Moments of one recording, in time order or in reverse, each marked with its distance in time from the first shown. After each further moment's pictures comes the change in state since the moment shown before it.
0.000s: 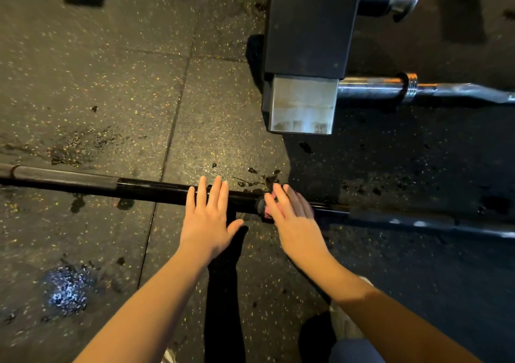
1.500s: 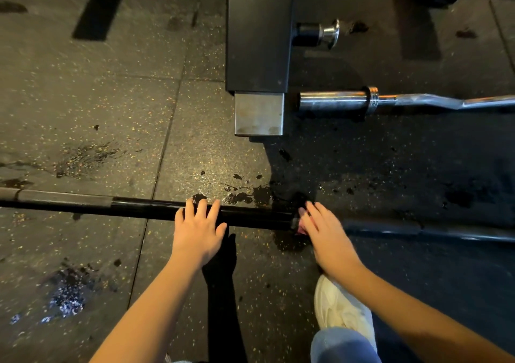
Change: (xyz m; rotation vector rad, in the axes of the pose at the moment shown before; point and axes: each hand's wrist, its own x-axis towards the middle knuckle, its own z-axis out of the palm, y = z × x) left_hand -0.024 0.014 -0.008 -0.106 0.057 -0.053; right_hand -0.067 0.064 -0.058 0.025 -0.318 0.142
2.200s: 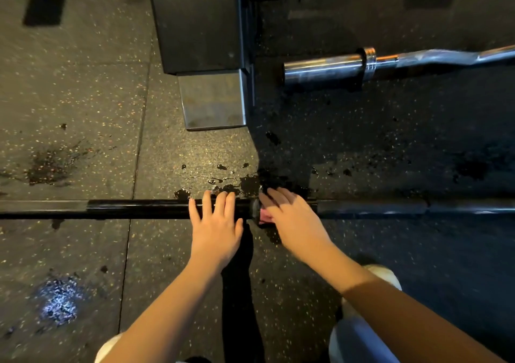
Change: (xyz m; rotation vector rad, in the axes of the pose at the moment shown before) left_hand 0.010 0.057 0.010 -0.031 0.039 0.074; right_hand 0.045 -0.024 0.022 0.102 0.143 -0.106
